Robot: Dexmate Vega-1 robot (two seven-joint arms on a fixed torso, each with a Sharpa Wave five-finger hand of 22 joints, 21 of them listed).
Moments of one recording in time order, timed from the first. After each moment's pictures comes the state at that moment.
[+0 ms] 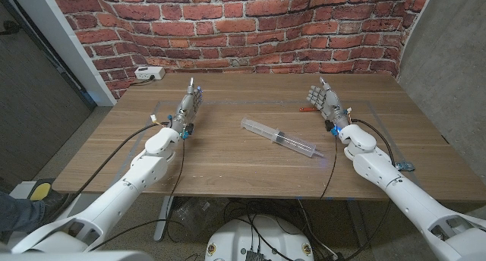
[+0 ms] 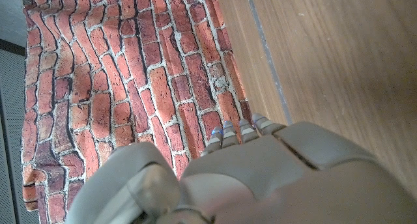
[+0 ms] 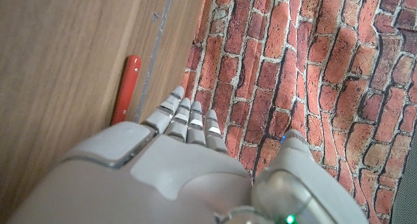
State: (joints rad) left arm 0.89 0.56 0.36 -1.38 -0.63 -0.26 0.01; left_hand 0.33 0.08 -0.31 0.12 0.30 -0.06 0.04 0.20 0.18 -0.03 0.01 0.20 0.18 -0.08 0.01 0.19 0.18 -0.11 -0.04 0.21 0.18; right arm -0.86 -0.52 -0.37 -1.34 0.68 0.28 0.05; right_hand 0.20 0.01 0.23 -0.07 0.18 0.13 0.13 0.20 0.18 0.15 0.16 0.22 0.18 0.13 0.12 0.20 0.18 0.25 0.00 0.21 0.18
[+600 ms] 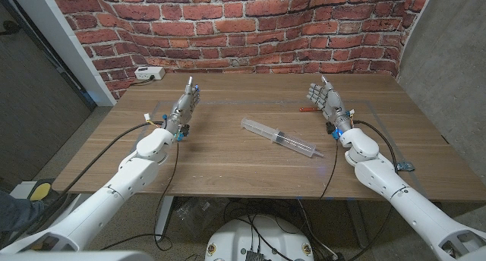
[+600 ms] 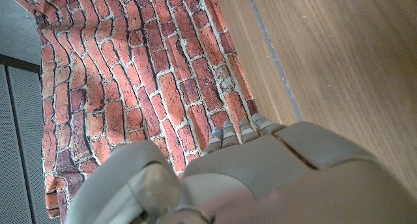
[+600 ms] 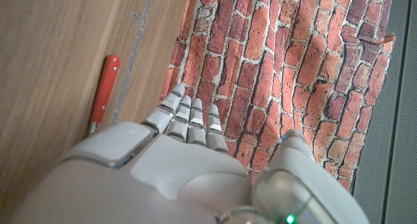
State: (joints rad) left arm 0.98 0.65 0.32 -1.55 -0.62 -0.22 0.06; left_hand 0.33 0.08 -0.31 0.12 0.30 -0.05 0.04 0.20 0.18 -0.02 0.01 0.21 0.18 -0.08 0.01 0.19 0.18 -0.11 -0.04 0.21 0.18; right arm -0.96 -0.55 -0.34 -1.47 0.61 0.36 -0.02; right_hand 0.20 0.01 0.23 -0.08 0.18 0.20 0.13 0.22 0.19 0.20 0.15 0.23 0.18 0.16 0.11 0.20 0.18 0.27 -0.01 0.21 0.18
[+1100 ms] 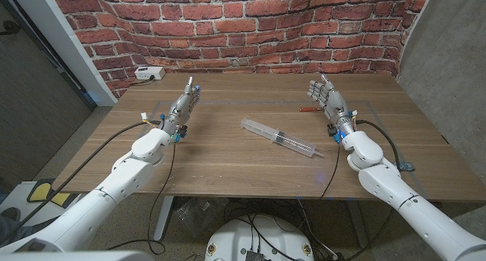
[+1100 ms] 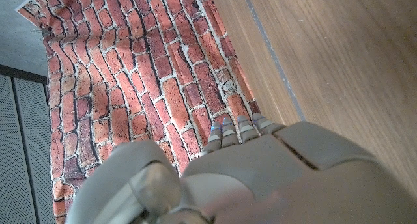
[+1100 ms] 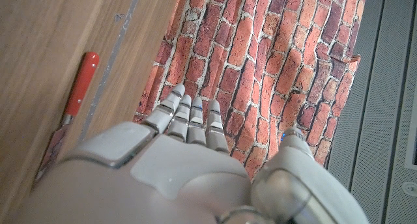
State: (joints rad) left arm 1.02 0.69 0.31 -1.61 -0.61 -0.20 0.07; left_hand 0.35 0.10 -0.30 0.12 0.30 0.01 0.05 0.21 0.18 0.03 0.02 0.23 0.18 -0.02 0.01 0.20 0.18 -0.10 -0.04 0.21 0.18; right arm -1.05 -0.60 -0.33 -1.60 0.54 0.40 -0.08; right_hand 0.21 0.01 0.23 -0.09 0.18 0.24 0.11 0.22 0.20 0.23 0.14 0.23 0.19 0.16 0.11 0.19 0.18 0.27 -0.01 0.21 0.18
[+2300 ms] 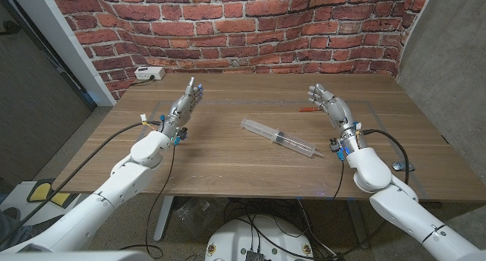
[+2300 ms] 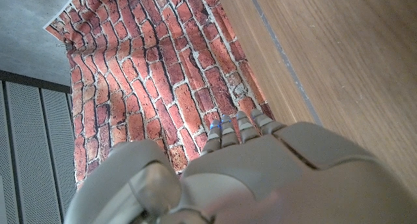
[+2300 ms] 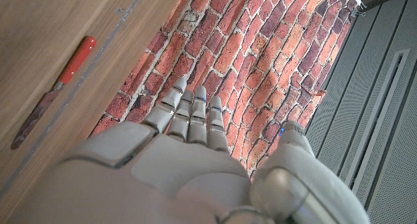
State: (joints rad) left arm 1.04 0.68 0.31 -1.61 -0.58 -0.28 0.03; left_hand 0.35 0.09 -0.31 0.11 0.29 0.04 0.03 0.21 0.18 0.06 0.01 0.22 0.18 0.01 0.01 0.20 0.18 -0.06 0.00 0.22 0.18; right arm -1.29 -0.66 -0.26 -1.87 0.23 0.37 -0.30; right_hand 0.25 0.03 0.24 -0.12 0.18 0.30 0.09 0.23 0.20 0.35 0.12 0.28 0.20 0.25 0.08 0.20 0.18 0.33 0.01 0.22 0.18
